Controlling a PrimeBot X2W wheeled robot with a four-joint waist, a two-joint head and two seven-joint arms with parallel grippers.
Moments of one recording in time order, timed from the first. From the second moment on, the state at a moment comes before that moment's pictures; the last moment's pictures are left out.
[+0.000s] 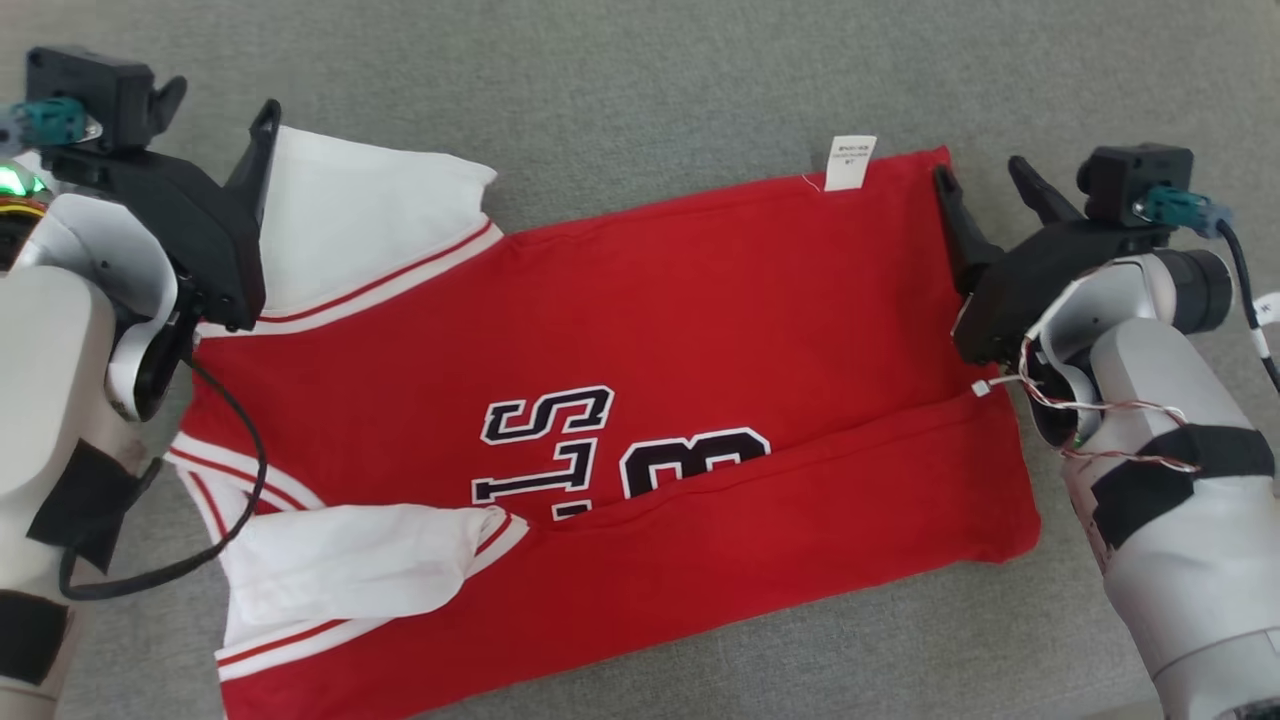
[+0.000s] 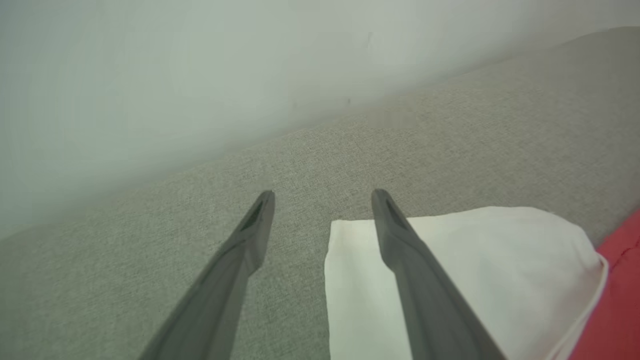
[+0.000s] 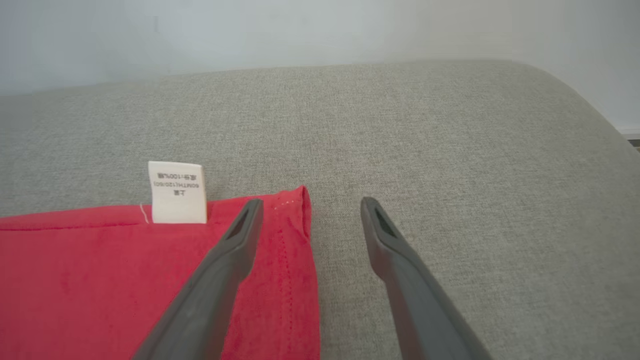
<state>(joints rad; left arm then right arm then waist) -1.00 0.46 -0.45 0.62 -0.50 -0.13 0.17 -0.88 -0.21 0.21 0.81 0.36 0.13 0.02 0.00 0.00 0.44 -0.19</state>
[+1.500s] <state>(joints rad) -0.99 0.43 -0.68 0.67 -0.81 -0.12 -0.10 -0.93 -0.25 0.45 1.03 0.52 0.13 -0.24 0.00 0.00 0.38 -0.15</state>
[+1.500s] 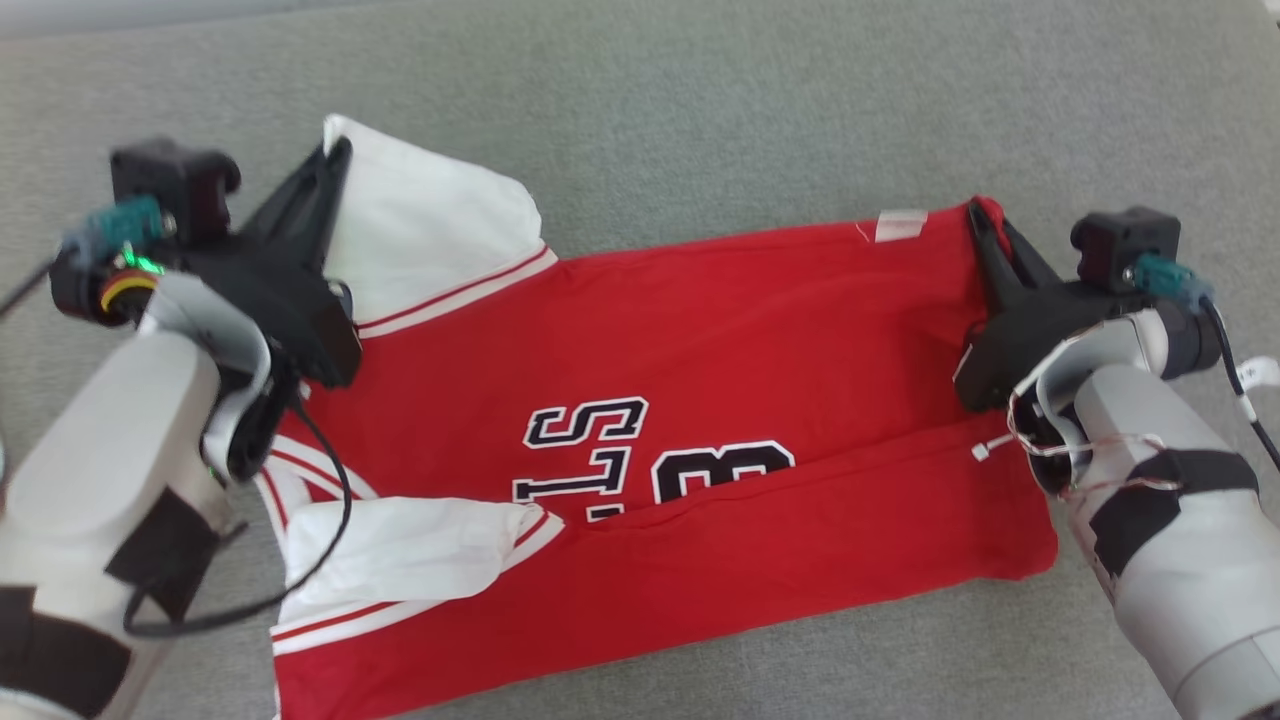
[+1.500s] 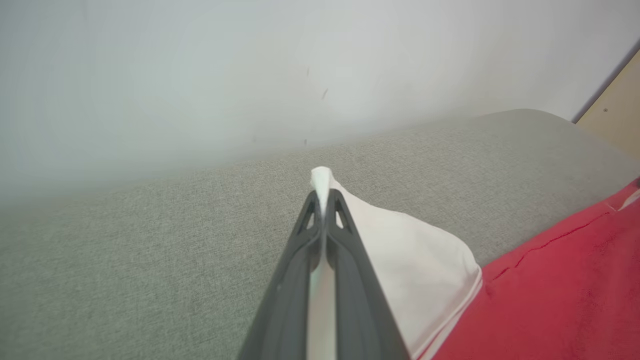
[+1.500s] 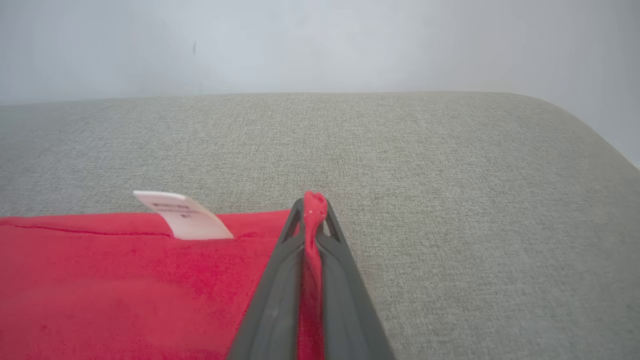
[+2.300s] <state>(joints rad) -0.44 0.47 -0.62 0.22 -0.77 0.08 -0.26 -0.51 -0.32 0.26 0.65 0.51 0.13 -0.26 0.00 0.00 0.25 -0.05</state>
